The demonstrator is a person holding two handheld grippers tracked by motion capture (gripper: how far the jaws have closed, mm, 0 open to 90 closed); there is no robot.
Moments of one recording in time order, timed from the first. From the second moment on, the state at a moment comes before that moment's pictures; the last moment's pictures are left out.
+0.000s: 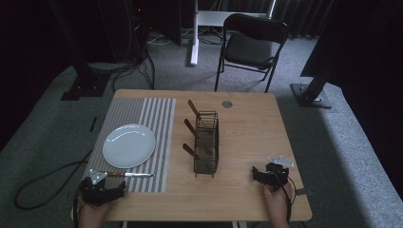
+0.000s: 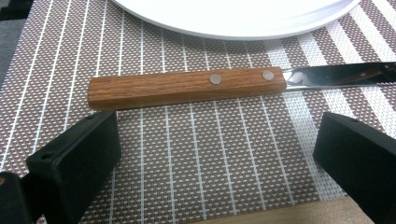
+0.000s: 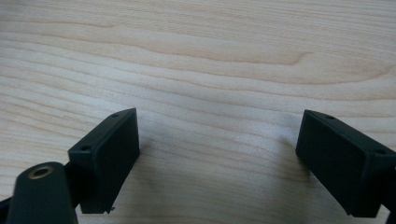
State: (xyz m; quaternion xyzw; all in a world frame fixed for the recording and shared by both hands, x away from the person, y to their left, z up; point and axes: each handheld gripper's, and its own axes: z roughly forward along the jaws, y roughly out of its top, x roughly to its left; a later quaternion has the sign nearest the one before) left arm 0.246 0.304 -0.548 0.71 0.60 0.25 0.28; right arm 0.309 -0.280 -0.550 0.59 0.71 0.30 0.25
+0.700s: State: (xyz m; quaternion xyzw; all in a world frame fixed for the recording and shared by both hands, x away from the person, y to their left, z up) left arm 0.250 0.304 -0.545 0.71 0.60 0.24 0.27; right arm 0.309 -0.281 -0.550 0.59 0.71 0.30 0.25
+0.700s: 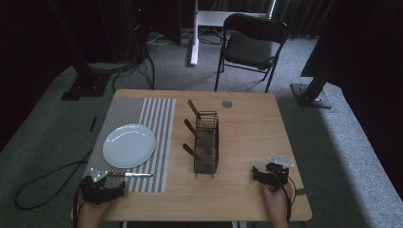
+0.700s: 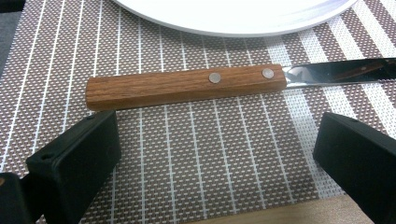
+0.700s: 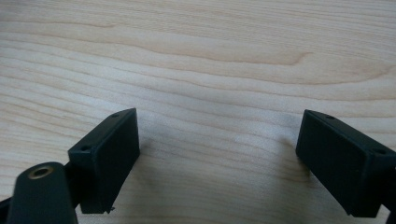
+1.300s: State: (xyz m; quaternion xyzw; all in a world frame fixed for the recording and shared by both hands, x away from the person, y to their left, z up) left arm 0.252 0.301 -0.535 0.74 0.58 0.22 0.28; right arm 0.309 -0.280 -0.550 0.59 0.71 0.30 0.25
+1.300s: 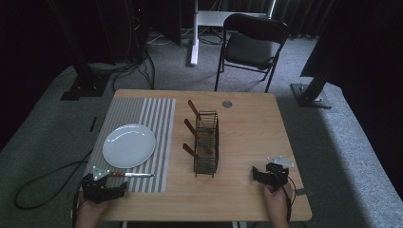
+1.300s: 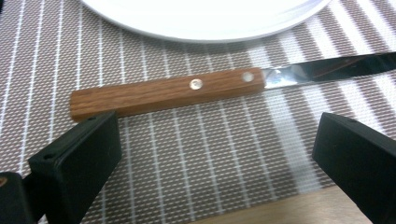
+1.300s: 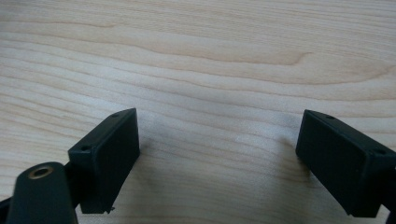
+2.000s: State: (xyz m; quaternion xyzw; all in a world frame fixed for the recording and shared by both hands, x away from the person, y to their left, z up) left arm 0.253 0.275 -0.502 0.75 0.53 0.18 0.35; right arm 0.309 -0.281 -0.550 0.59 0.71 0.30 0.25
